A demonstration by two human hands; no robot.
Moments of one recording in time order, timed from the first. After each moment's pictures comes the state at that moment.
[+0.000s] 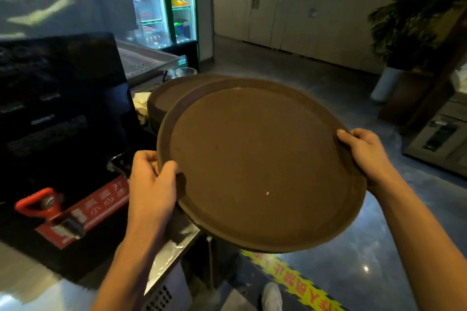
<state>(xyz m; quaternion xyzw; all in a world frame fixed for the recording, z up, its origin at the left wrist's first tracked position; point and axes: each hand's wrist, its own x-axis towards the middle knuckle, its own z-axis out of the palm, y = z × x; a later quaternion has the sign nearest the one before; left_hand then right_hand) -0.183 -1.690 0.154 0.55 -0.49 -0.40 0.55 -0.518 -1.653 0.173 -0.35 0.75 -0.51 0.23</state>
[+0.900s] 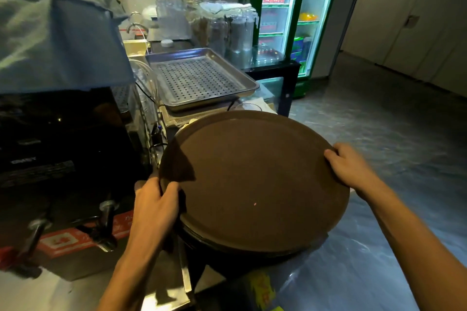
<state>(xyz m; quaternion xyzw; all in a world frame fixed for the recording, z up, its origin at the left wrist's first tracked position) -0.242 -1.855 0.140 0.78 -0.36 -0.20 0.47 -0.562 -2.013 0.160 -0.68 0.66 -0.22 0.23</state>
